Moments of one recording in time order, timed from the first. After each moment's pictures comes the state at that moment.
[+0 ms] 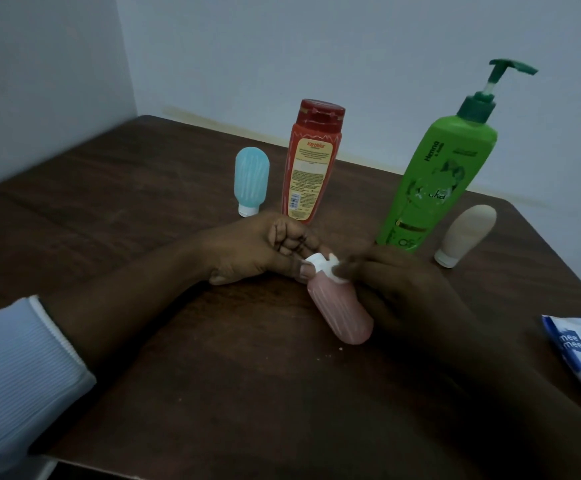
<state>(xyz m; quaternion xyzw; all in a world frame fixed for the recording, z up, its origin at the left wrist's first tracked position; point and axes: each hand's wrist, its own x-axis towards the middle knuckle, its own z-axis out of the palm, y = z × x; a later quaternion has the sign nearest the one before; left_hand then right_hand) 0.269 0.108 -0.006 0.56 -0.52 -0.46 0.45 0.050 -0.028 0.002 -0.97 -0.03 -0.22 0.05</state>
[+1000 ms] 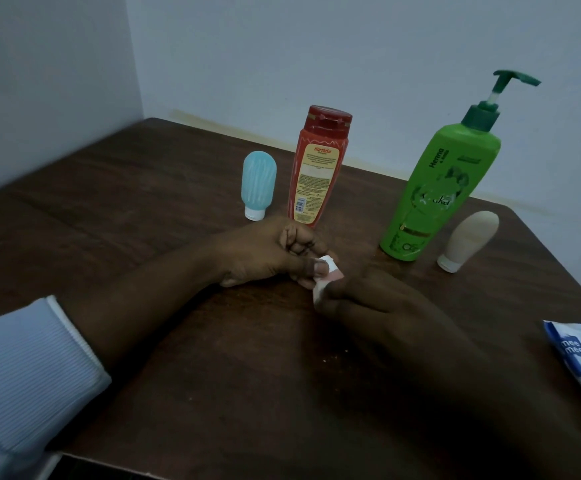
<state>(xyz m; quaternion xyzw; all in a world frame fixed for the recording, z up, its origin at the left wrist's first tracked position) 0.265 0.106 -0.007 0.58 -0.51 -0.45 0.45 0.041 0.002 0.002 -0.97 -0.12 -0.18 -0.03</state>
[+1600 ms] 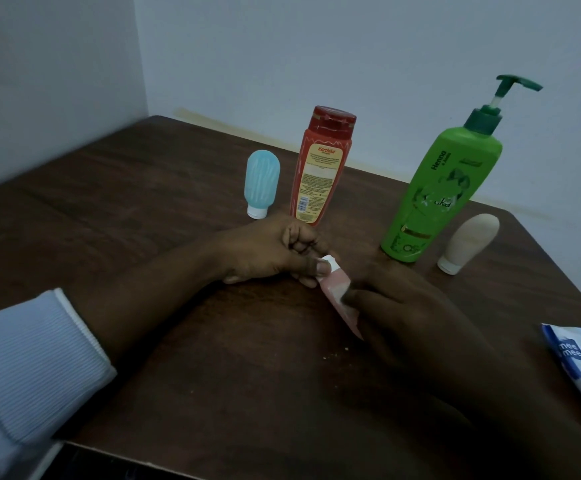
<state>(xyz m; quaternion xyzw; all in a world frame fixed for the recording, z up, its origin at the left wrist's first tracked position) 0.266 0.106 -0.007 0.59 -0.50 -0.45 0.45 0.037 -0.004 0.004 -0.98 -0.07 -0.19 -0.05</state>
